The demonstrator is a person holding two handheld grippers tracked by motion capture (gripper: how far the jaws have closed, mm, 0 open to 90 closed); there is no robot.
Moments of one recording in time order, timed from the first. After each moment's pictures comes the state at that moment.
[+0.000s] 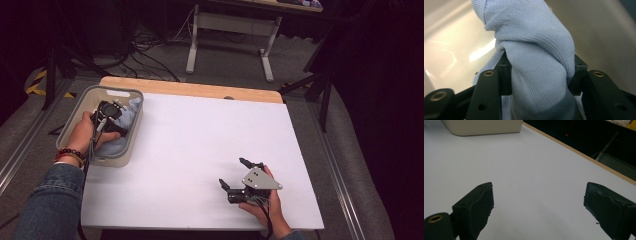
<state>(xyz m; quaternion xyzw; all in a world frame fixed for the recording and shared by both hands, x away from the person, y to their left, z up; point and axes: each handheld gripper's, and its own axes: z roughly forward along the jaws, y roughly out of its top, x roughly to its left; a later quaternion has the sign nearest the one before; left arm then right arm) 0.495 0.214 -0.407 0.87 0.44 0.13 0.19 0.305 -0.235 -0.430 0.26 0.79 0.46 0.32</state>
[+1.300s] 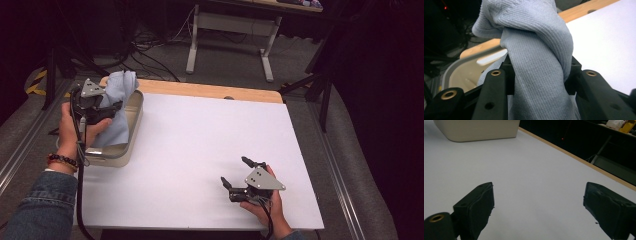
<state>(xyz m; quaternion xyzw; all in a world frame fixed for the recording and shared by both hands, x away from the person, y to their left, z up) 0.442 0.221 -0.330 0.76 0.42 0.28 0.40 0.303 -0.239 -0.426 0.27 0.78 0.47 0.33</state>
